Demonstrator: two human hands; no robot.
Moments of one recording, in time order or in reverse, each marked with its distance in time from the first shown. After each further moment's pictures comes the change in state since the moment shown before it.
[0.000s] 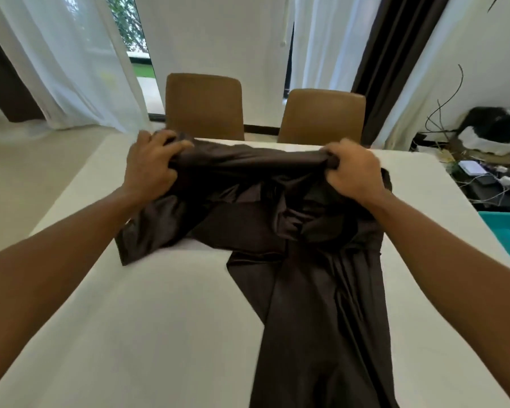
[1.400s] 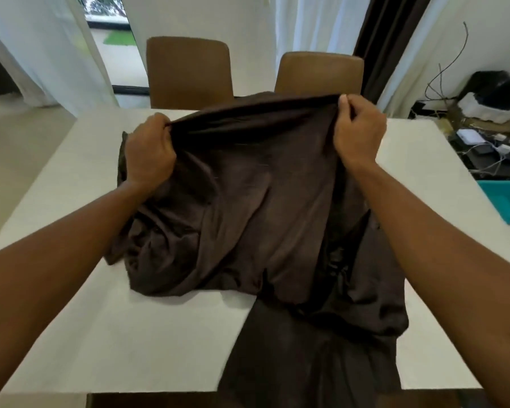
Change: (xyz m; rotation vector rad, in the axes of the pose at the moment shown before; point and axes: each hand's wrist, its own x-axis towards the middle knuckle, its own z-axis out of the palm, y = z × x) left_hand -0.016 0.036 0.043 -0.322 0.171 -0.304; right_hand -0.004 -0.009 0.013 0.335 0.435 0.349
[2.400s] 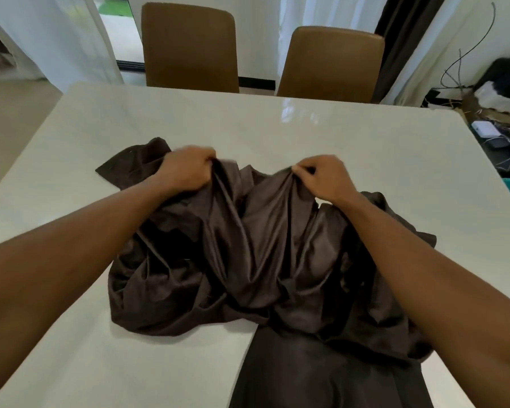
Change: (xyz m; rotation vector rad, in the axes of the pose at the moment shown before) left_hand -0.010 -0.001 0.068 0.255 -0.690 0.111; right_hand -0.062 0.062 0.074 -0.153 -0.739 -0.161
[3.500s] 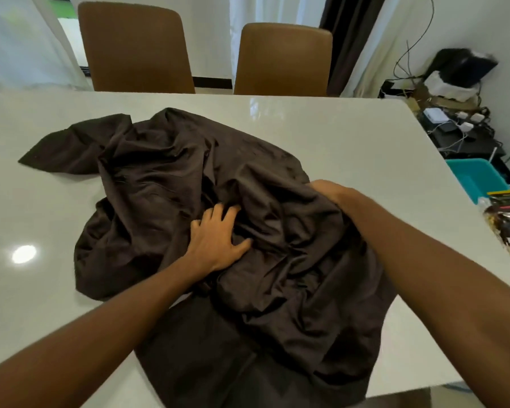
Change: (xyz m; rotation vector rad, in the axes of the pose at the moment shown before) left_hand -0.062 0.135 0.119 -0.121 -0.055 0.073; right_hand -0.038 0.082 -0.045 0.101 -0.534 0.626
